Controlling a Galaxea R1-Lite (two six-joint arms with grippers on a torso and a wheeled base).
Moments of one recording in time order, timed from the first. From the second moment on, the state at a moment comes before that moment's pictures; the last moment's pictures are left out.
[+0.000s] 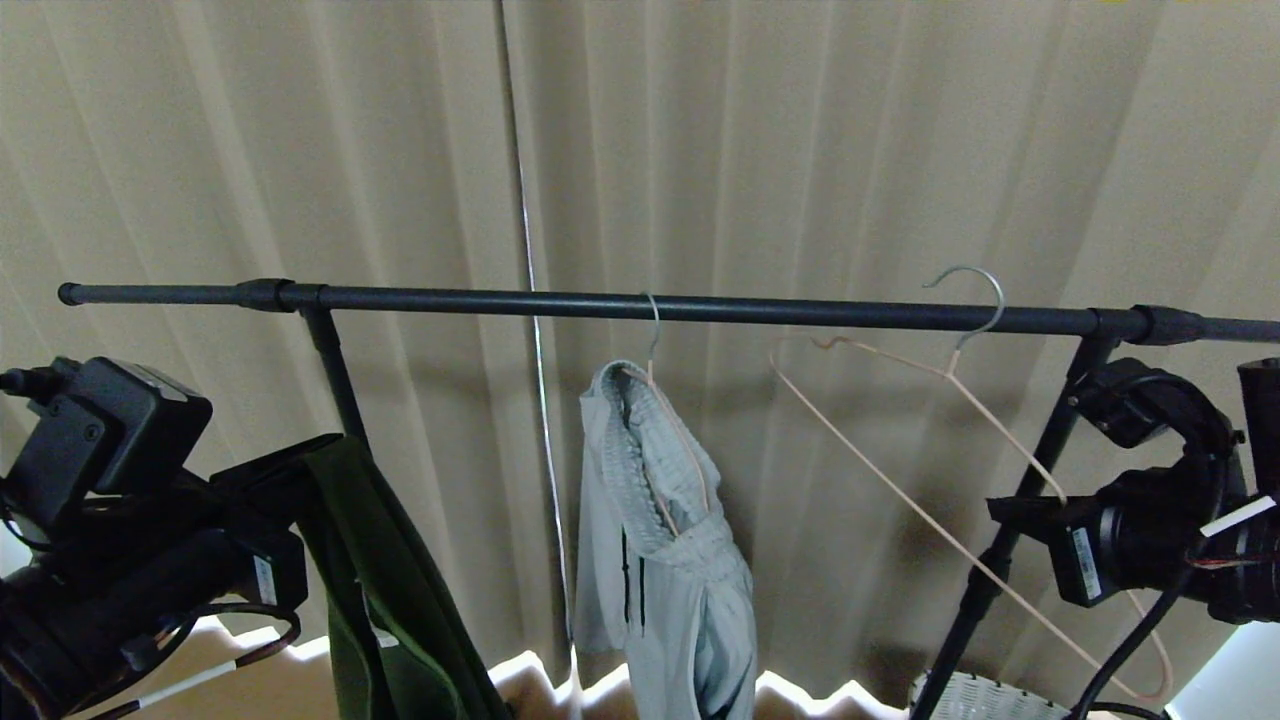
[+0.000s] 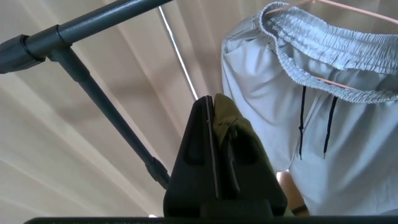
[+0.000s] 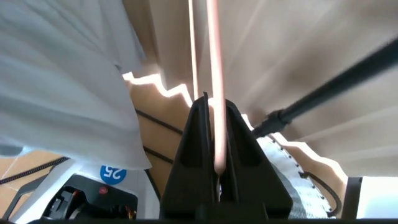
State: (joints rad) left arm -0.39 1.22 -0.32 -0.80 0.07 0.31; right arm 0.30 1.33 -0.64 -0.07 -0.05 -0.01
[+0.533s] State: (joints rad) left arm -0.38 1.19 -0.28 -0.80 0.07 0.31; right arm 0.31 1.18 -0.50 -0.06 -0.05 -0.02
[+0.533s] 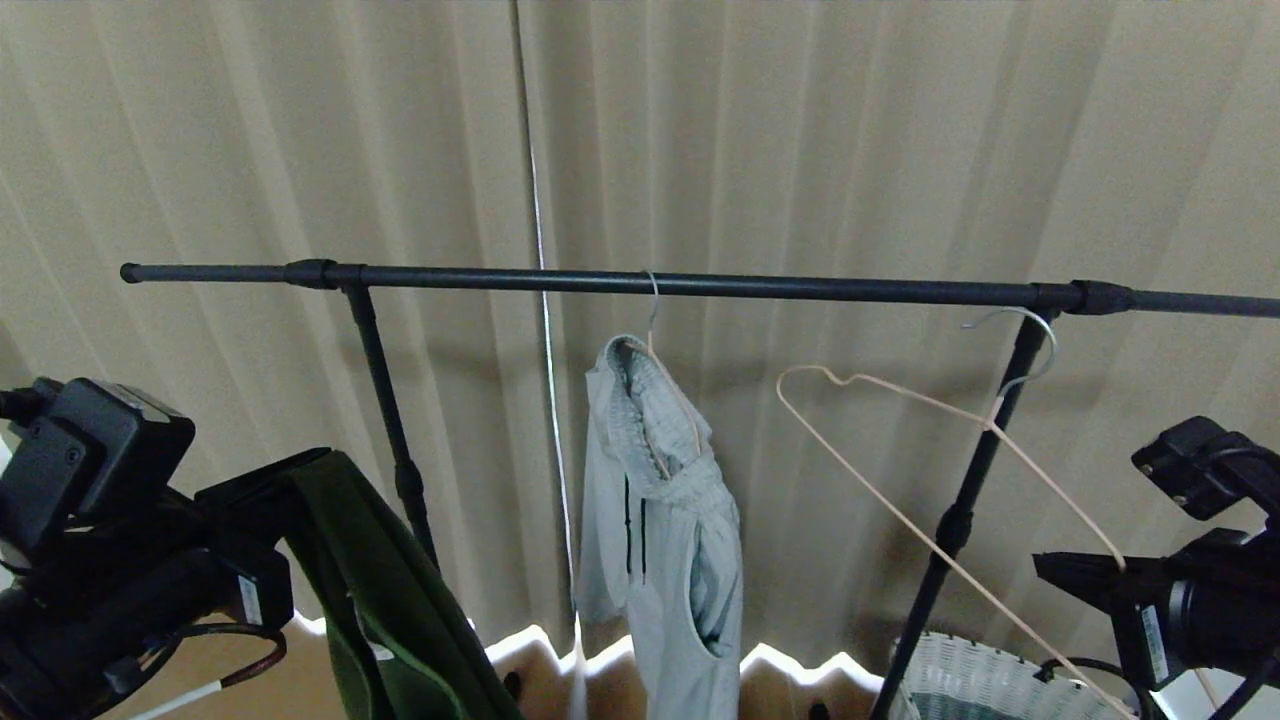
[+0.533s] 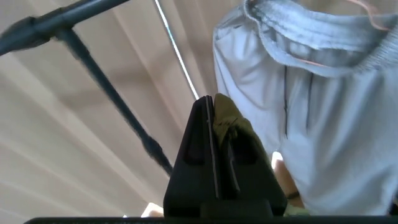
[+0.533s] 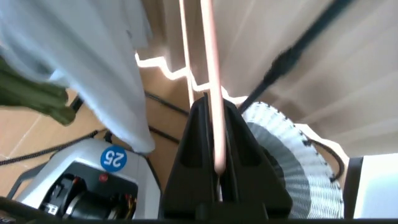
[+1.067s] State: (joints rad) left arm -0.38 1.12 -0.25 -0.80 0.07 0.37; right arm 0.34 1.02 -0.35 -0.07 -0.04 -0.01
